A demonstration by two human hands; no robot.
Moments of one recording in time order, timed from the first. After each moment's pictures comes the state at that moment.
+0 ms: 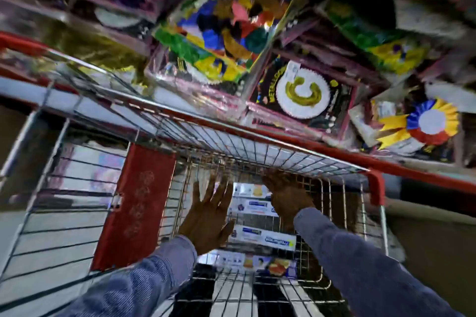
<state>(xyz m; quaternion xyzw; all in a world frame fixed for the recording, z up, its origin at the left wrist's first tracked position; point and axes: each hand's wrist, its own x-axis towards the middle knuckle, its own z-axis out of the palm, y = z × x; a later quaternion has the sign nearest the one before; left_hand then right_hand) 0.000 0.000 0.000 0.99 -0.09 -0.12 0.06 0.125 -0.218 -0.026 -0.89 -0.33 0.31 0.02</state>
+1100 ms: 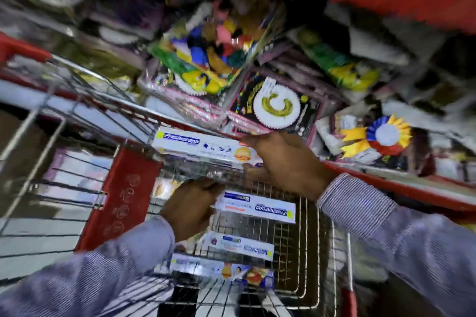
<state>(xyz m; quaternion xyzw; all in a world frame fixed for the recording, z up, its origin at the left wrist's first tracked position) 0.038 -0.015 0.108 0.98 -0.12 -0.12 0.12 0.165 -0.199 0.203 -0.90 -0.42 0.11 0.06</state>
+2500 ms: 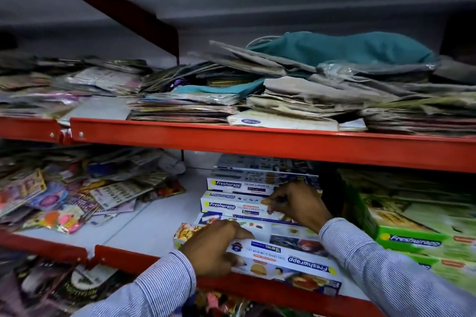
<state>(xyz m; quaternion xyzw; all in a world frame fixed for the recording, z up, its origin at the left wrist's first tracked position) 0.252 -0.001 0.496 0.97 -0.17 0.06 0.14 0.395 -0.210 0.510 -0.92 -0.30 -0.15 0.21</state>
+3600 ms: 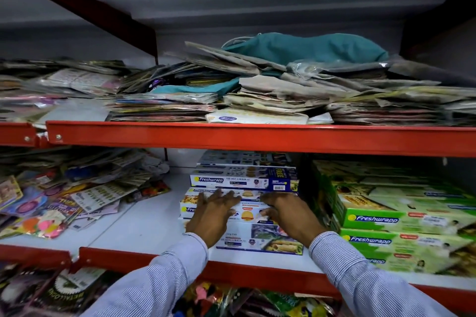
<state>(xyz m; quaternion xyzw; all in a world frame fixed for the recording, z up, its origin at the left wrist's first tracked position) 0.328 -0.016 0.462 0.98 -0.09 0.19 0.04 0.354 -0.233 0.486 -0.93 -0.28 -0.17 0.15</state>
